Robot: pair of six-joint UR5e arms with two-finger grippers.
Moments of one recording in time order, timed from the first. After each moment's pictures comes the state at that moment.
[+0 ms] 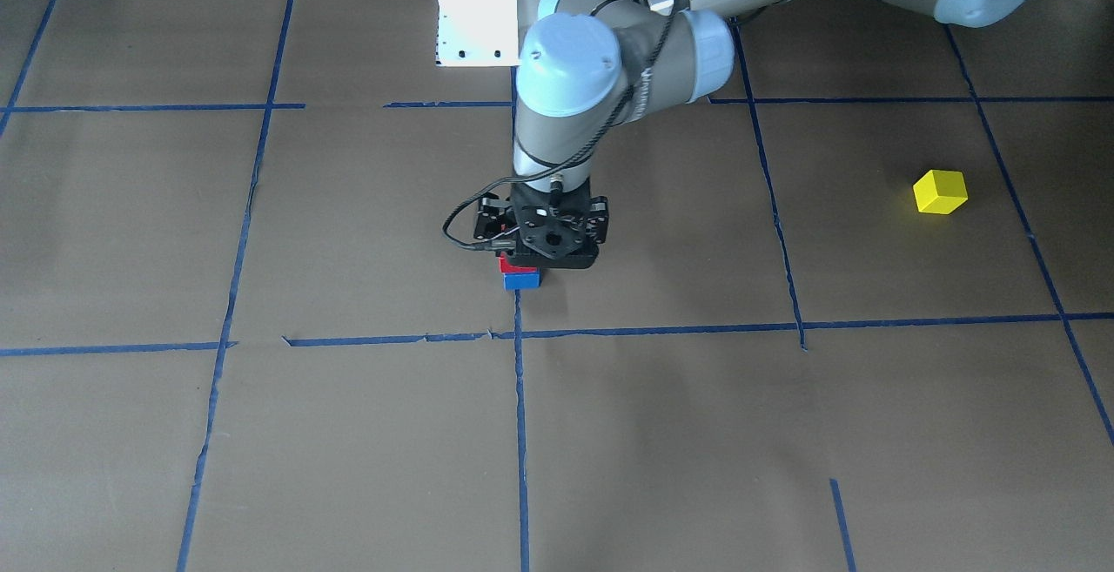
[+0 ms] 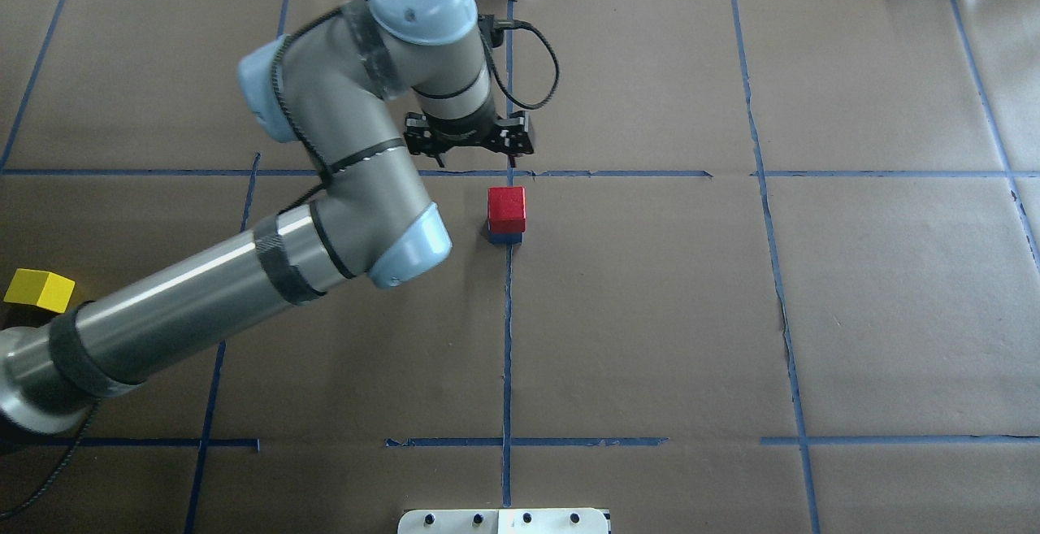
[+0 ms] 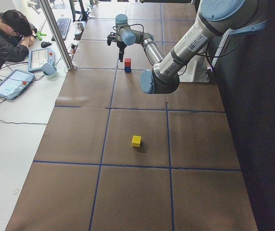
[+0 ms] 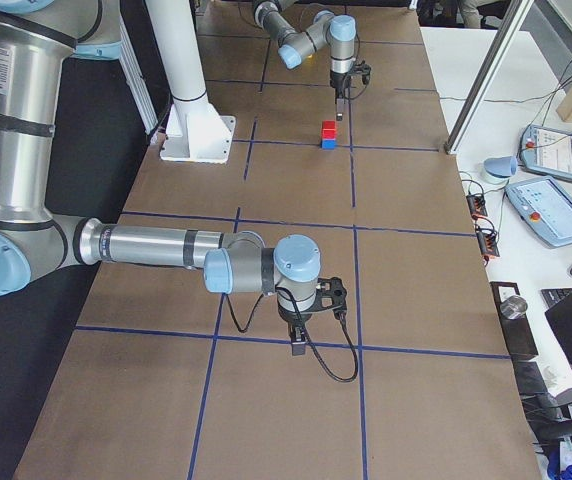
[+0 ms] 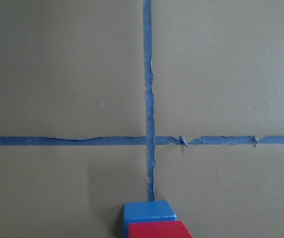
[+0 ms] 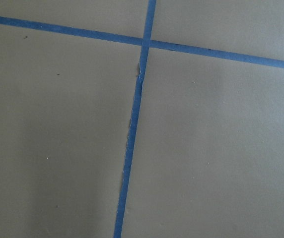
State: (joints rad) left arm -0.71 -2.45 -1.49 -1.58 -2.03 -1.02; right arm 1.52 -1.77 1.74 -1.47 2.29 -0.06
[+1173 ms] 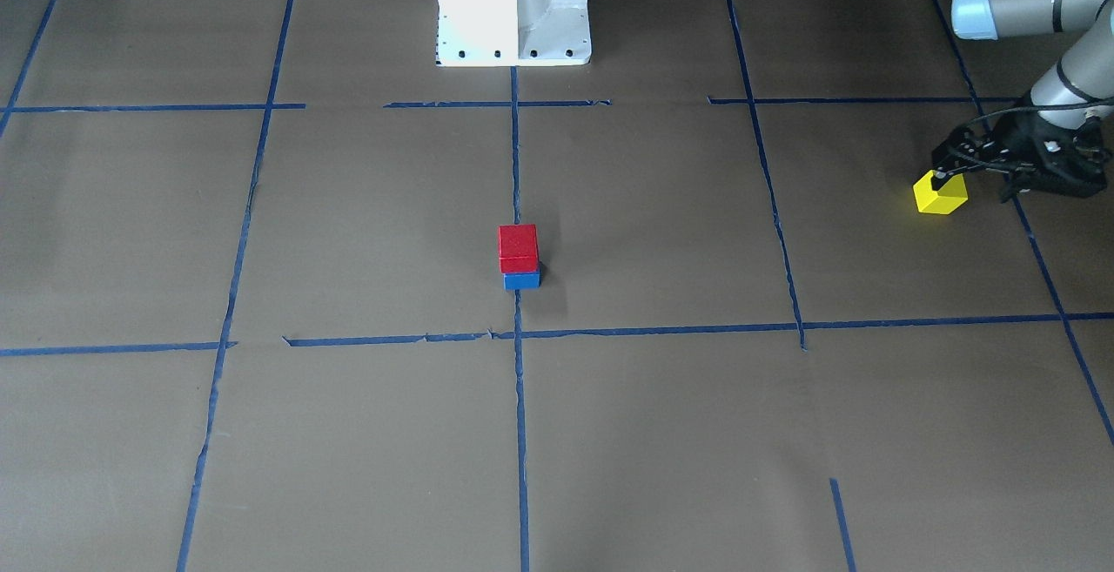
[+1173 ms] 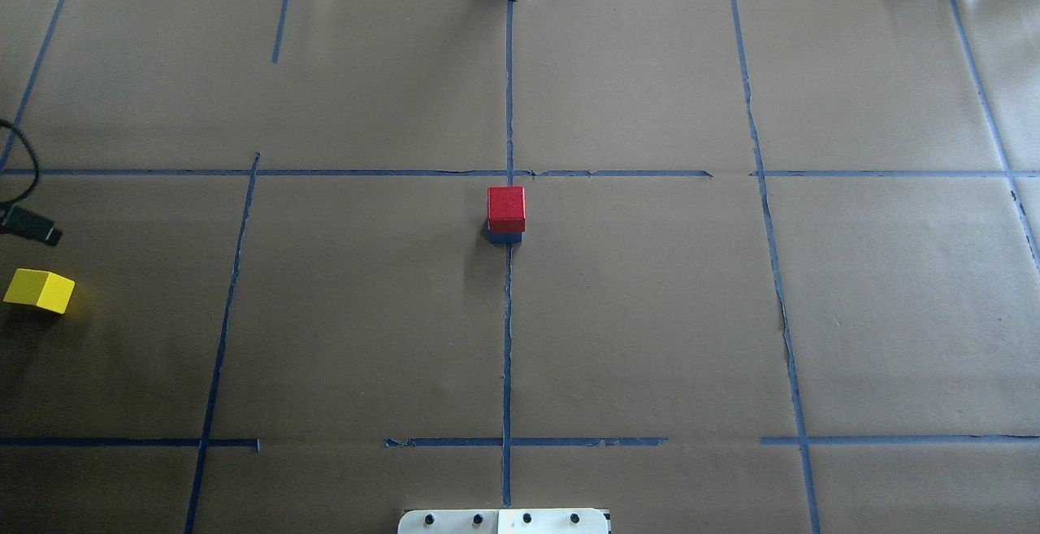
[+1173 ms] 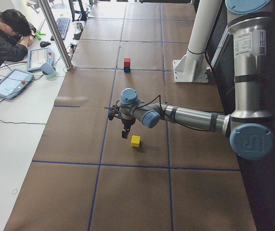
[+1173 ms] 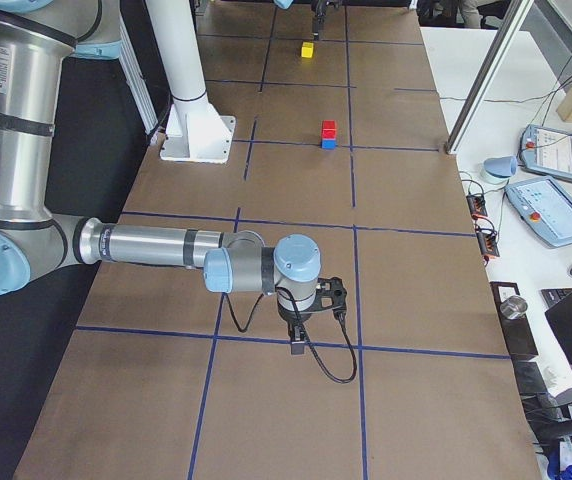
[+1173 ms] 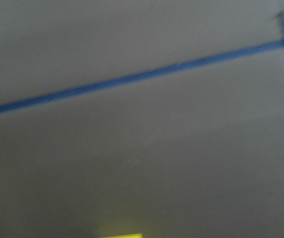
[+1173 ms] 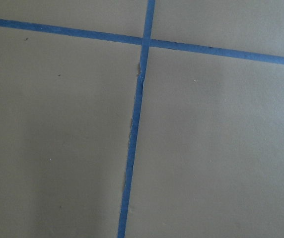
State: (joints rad) left arm -1.09 -1.40 -1.74 -2.11 -2.22 -0.49; right arm 1.52 -1.77 1.74 -1.47 2.30 -0.04
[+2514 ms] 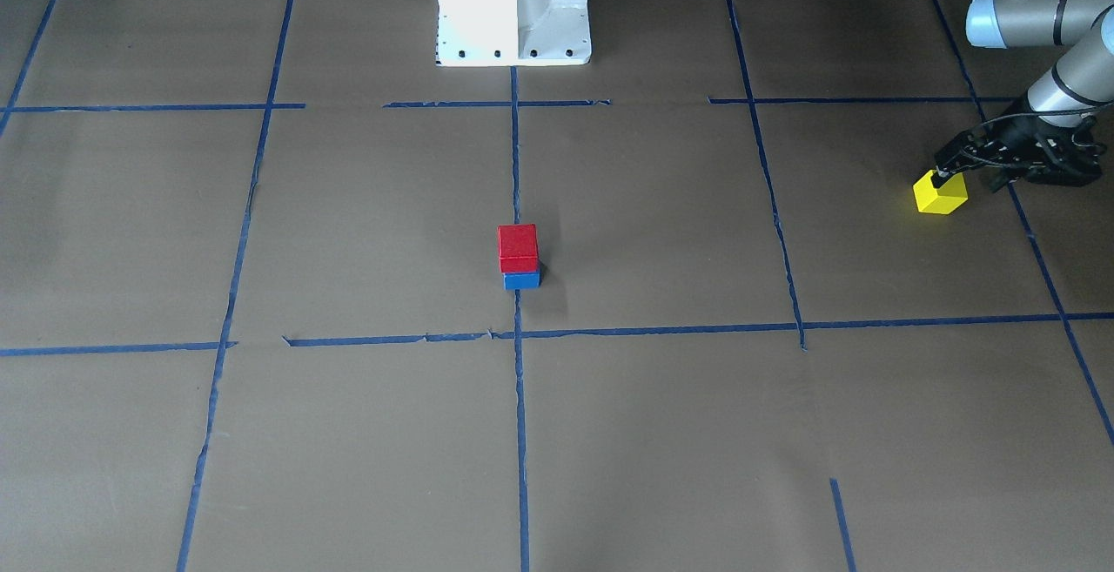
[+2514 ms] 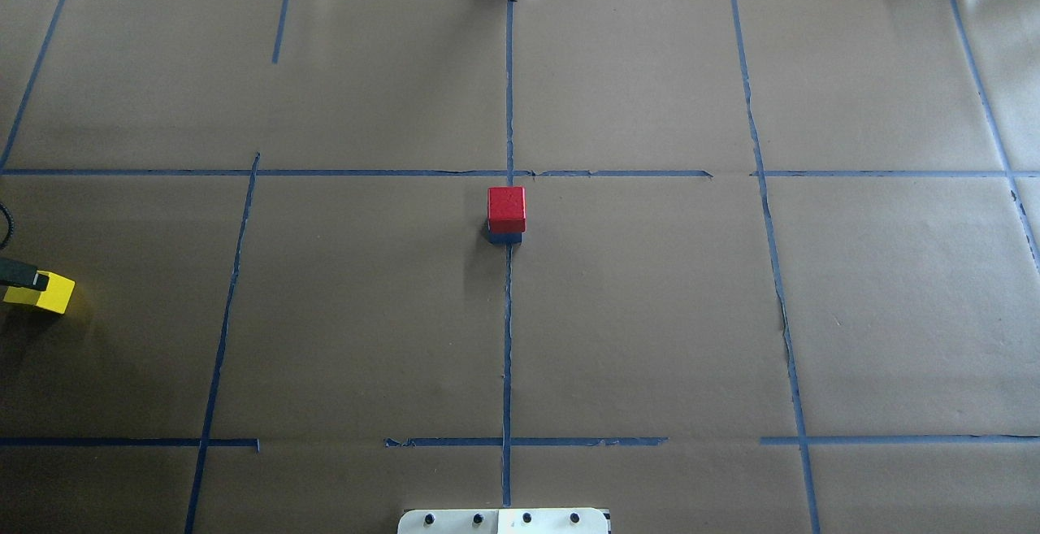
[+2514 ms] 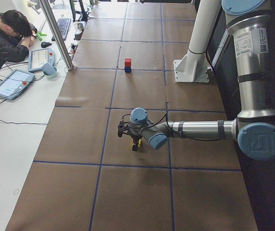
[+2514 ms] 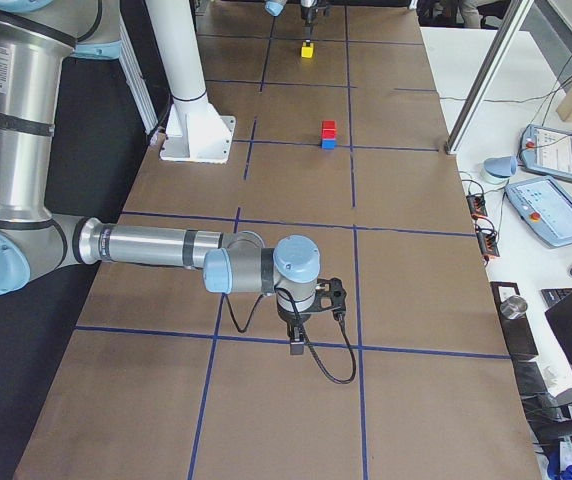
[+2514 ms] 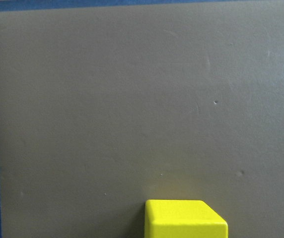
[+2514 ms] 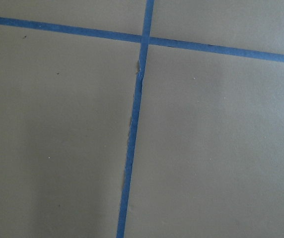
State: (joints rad) left arm -1.00 -1.37 -1.61 -2.36 -2.22 -0.76; right arm 1.52 -1.78 1.74 -1.47 2.30 -0.04
